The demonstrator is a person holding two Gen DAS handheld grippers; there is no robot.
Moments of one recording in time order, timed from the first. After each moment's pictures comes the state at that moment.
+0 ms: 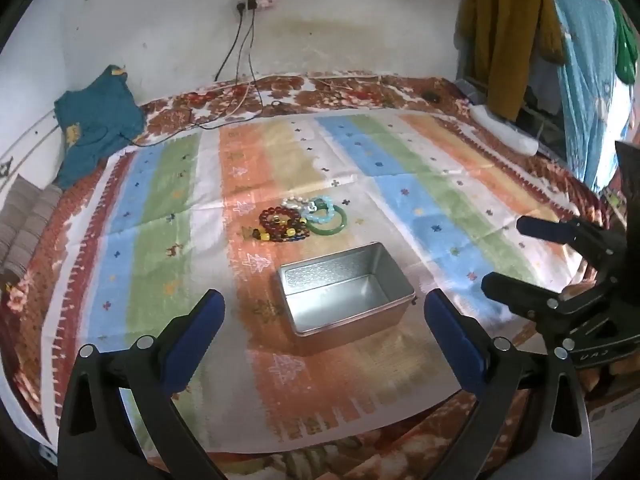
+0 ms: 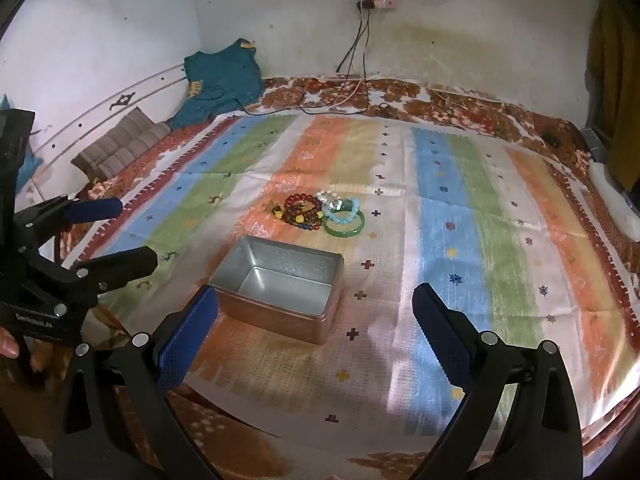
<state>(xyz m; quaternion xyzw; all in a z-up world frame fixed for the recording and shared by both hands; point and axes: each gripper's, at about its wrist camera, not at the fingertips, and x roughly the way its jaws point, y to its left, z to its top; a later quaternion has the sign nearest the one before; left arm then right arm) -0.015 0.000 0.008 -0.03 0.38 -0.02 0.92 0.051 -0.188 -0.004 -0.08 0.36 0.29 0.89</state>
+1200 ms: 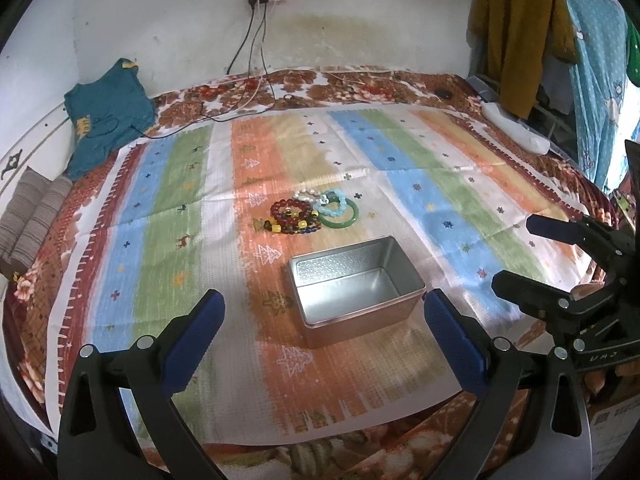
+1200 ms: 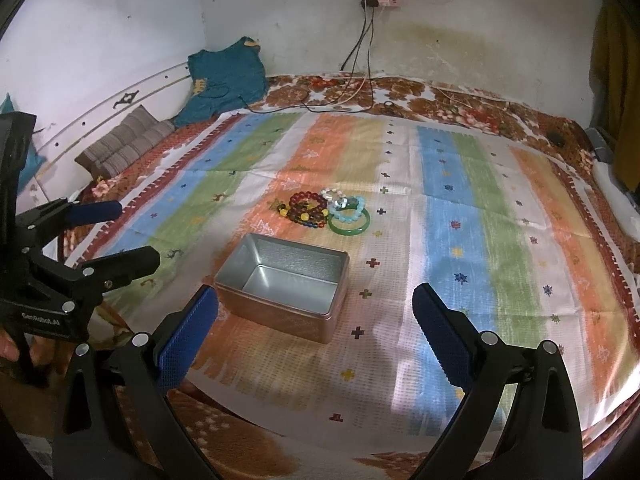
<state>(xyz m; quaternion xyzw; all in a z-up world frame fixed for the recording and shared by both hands) -0.017 0.001 0.000 -0.03 0.39 0.00 0.92 0.048 -0.180 -0.011 -0.08 0.36 0.29 0.88</state>
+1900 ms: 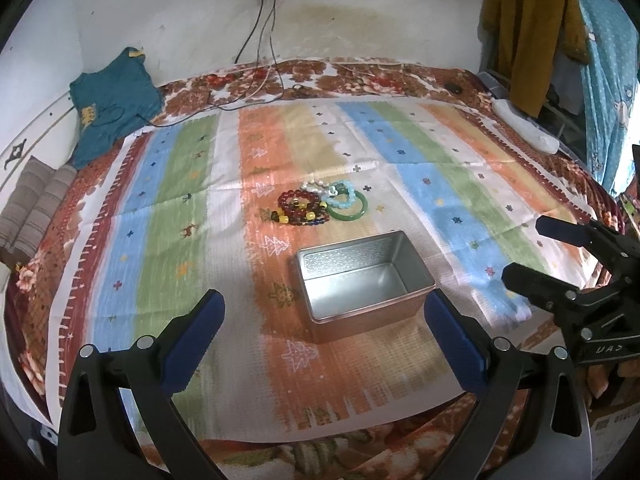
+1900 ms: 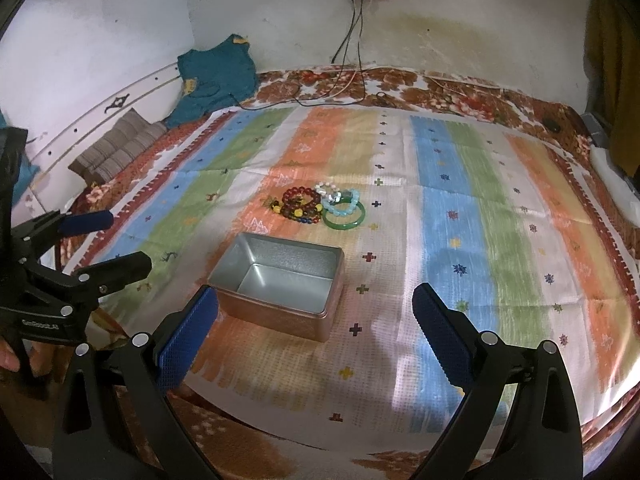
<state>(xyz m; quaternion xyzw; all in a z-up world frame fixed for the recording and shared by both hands) -0.012 0.010 -0.005 -0.04 0.41 0.01 0.91 0.055 -0.179 -0.015 -0.07 0.38 0.27 0.88</state>
